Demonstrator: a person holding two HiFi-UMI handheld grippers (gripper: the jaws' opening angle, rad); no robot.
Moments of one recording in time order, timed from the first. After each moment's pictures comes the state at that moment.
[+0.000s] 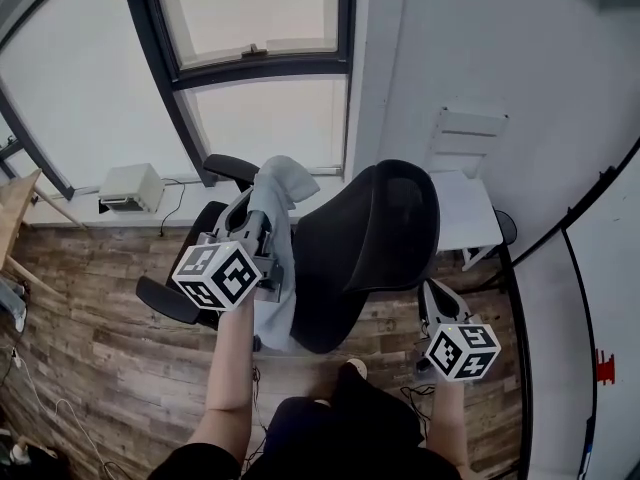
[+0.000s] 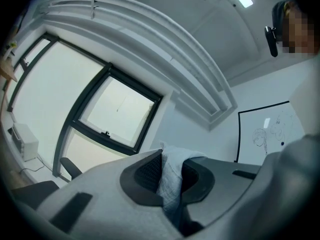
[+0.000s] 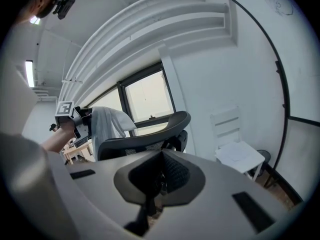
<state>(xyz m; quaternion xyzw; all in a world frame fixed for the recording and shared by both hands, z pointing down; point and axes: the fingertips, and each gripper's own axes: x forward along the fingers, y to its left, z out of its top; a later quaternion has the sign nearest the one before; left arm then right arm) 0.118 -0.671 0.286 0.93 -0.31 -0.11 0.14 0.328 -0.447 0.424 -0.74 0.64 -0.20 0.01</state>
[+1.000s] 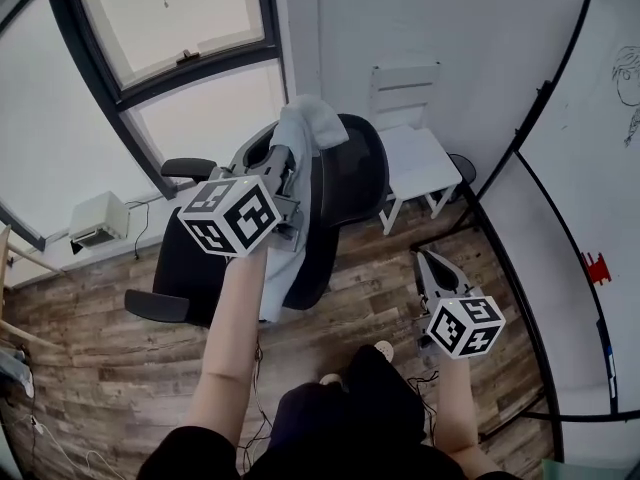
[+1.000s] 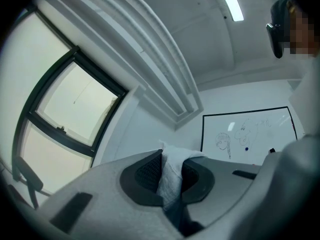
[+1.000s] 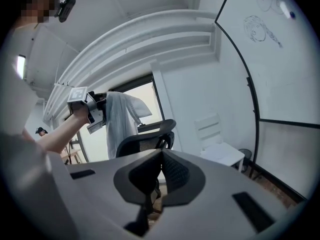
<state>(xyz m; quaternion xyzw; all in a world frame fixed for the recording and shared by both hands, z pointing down) 0.214 -0.570 0.212 0.98 -0.12 -0.12 0.11 0.298 -0.336 0.401 -0.80 0.58 -0.18 0.04</state>
